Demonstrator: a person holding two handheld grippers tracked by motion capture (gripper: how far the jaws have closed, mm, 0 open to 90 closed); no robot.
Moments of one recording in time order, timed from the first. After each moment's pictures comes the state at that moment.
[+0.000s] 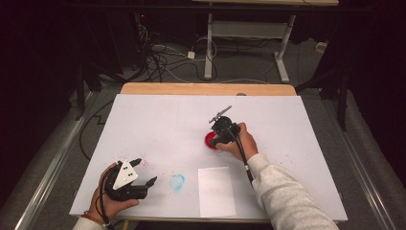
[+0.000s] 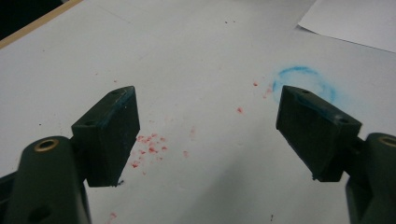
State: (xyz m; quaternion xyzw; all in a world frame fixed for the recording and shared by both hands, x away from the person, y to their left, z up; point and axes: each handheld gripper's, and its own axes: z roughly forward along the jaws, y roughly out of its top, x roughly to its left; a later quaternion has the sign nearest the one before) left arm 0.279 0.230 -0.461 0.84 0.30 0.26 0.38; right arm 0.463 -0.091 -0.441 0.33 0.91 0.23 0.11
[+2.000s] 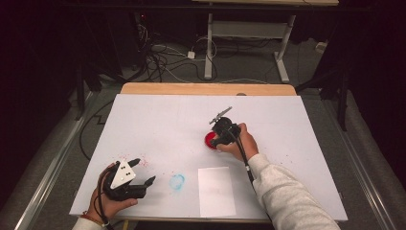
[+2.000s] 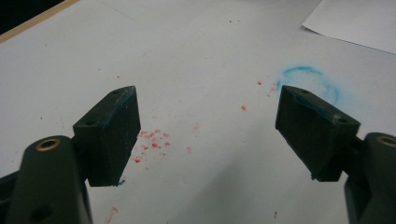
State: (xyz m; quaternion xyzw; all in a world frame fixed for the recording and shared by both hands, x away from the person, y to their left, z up) left arm 0.279 0.234 -0.463 0.83 0.31 0.25 0.38; right arm 0.462 -0.092 -0.443 0.32 0.91 0.24 0.12
